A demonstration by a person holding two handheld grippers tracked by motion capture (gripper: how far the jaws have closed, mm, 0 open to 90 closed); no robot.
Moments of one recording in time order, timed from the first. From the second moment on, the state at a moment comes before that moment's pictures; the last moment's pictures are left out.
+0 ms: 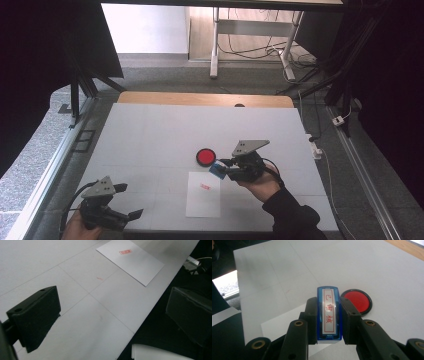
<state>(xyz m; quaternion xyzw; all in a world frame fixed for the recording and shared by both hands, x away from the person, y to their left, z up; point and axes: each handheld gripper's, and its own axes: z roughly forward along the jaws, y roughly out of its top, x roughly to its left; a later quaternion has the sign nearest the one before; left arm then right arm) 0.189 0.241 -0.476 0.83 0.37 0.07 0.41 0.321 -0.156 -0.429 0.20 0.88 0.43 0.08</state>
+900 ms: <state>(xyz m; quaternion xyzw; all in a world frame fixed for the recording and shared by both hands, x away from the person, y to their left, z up) 0.188 0.247 -0.476 0.82 0.39 0.07 0.41 0.351 -0.201 -0.448 0.28 0.88 0.35 0.15</state>
